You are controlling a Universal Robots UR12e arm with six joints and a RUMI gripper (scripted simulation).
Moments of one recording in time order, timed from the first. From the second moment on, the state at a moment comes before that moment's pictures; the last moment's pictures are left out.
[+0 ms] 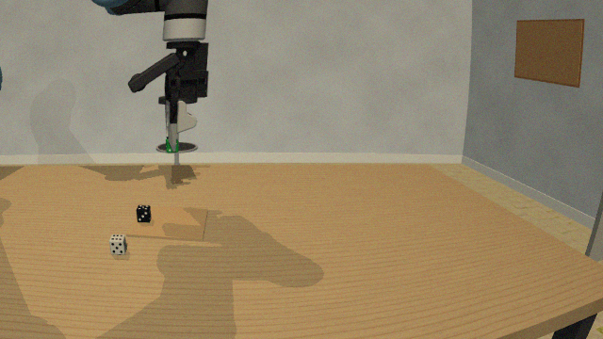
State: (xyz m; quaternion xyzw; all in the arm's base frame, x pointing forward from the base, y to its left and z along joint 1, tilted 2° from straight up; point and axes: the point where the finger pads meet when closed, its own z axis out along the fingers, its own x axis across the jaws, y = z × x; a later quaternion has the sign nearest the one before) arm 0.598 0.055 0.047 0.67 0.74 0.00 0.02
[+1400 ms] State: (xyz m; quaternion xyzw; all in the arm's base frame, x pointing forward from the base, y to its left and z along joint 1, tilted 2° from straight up) arm 0.581 -0.083 0.052 0.75 0.66 -0.01 0.02
